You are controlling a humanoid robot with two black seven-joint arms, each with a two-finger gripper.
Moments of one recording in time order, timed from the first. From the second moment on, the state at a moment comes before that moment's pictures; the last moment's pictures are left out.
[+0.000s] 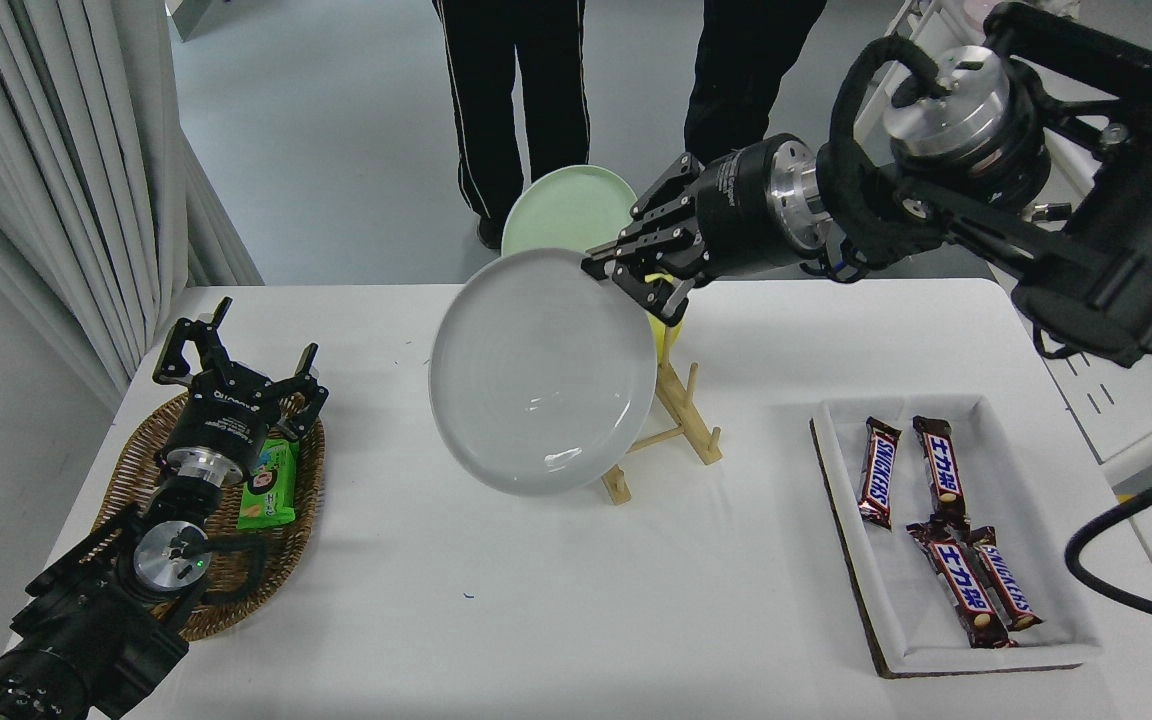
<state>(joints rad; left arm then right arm) -0.50 0.25 -1.08 -0.52 0.14 -0.57 -0.44 1.41 -0.34 0.31 1.24 0.99 -0.73 -0.56</state>
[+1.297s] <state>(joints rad) -0.50 0.25 -1.08 -0.53 0.14 -0.57 -0.44 1.00 -0.03 0.34 0.70 1.04 -0.79 -0.56</state>
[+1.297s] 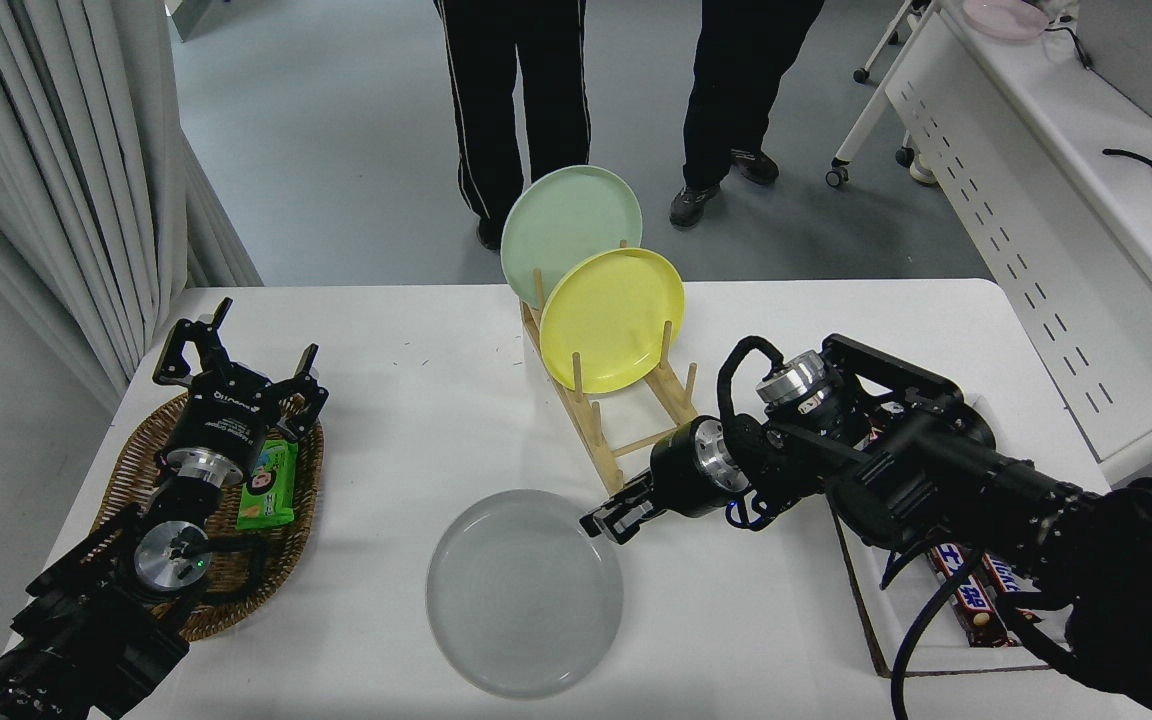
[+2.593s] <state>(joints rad) -0.50 0.25 -1.08 -0.53 0.14 -0.57 -0.44 0.94 0.00 0.36 0.51 1.03 -0.73 -0.56</state>
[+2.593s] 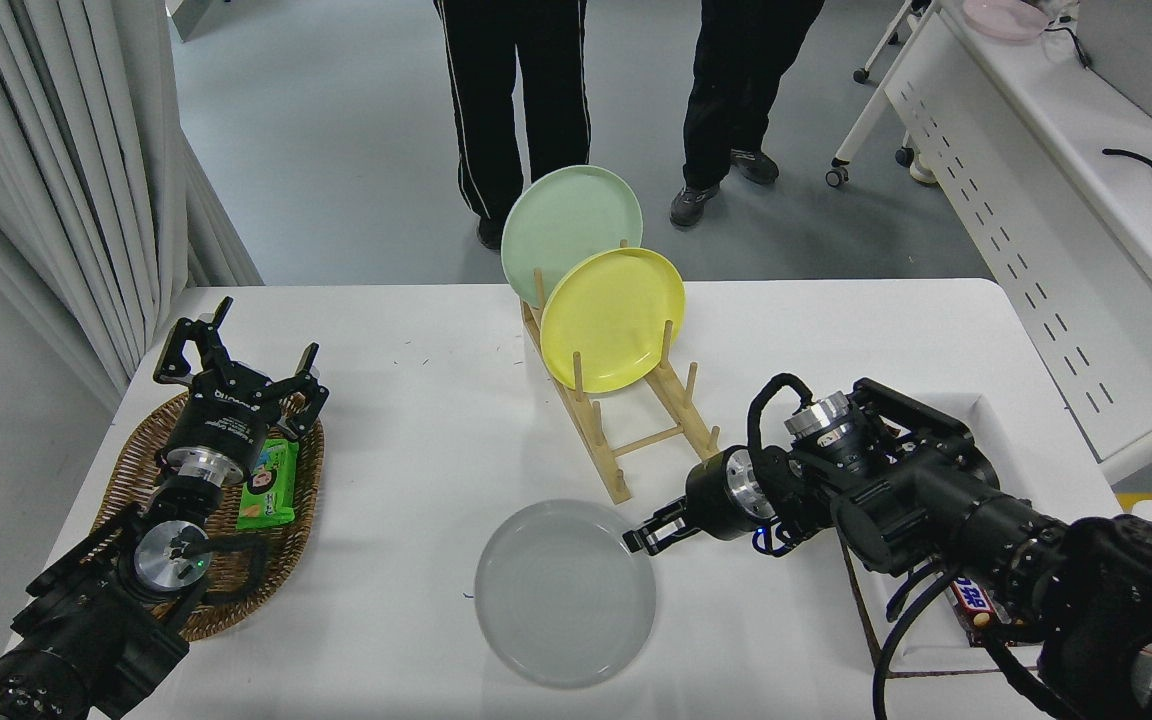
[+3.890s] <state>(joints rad) -0.50 0.25 -1.08 -0.53 0.14 -0.57 -0.44 0.93 0.00 0.35 0.56 1.02 -0.68 -0.56</state>
